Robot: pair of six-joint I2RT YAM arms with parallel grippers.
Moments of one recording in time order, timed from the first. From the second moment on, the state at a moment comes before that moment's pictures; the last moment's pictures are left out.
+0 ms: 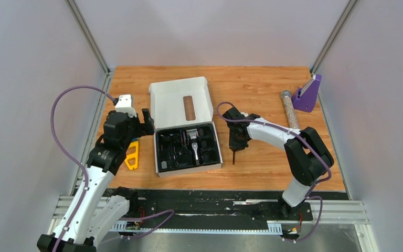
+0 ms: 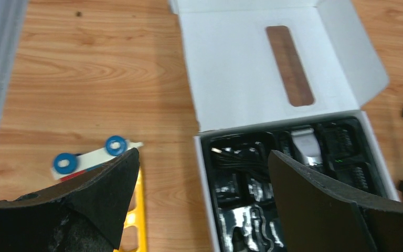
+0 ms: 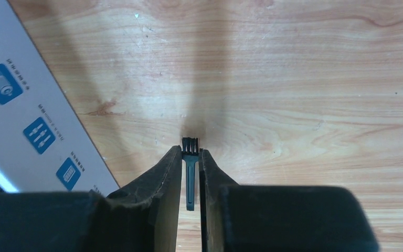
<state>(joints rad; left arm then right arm) -0.25 0.74 0.79 -0.45 -0.20 -0.20 0.62 1.72 1.07 -0.65 0.15 0.67</state>
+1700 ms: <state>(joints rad) -0.72 1.11 0.92 -0.39 -0.37 -0.59 0.66 1.70 1.09 -0.72 0.04 0.52</state>
